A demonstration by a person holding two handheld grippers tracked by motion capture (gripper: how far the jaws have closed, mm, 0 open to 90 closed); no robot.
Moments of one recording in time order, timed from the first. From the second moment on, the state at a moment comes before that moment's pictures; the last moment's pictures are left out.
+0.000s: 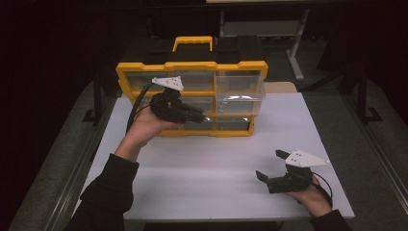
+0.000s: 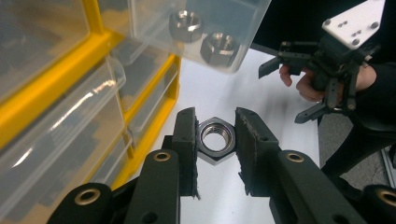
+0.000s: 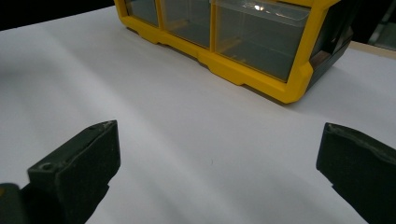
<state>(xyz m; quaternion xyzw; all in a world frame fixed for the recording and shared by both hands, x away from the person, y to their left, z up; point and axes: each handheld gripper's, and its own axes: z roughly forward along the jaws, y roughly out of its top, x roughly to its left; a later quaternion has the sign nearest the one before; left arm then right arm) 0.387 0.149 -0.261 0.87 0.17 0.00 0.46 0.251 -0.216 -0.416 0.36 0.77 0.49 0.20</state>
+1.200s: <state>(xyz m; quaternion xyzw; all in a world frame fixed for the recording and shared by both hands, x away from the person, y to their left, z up) 0.403 0.139 -0.178 0.86 0.16 0.02 0.49 0.253 -0.217 -0.416 0.36 0.77 0.50 0.20</state>
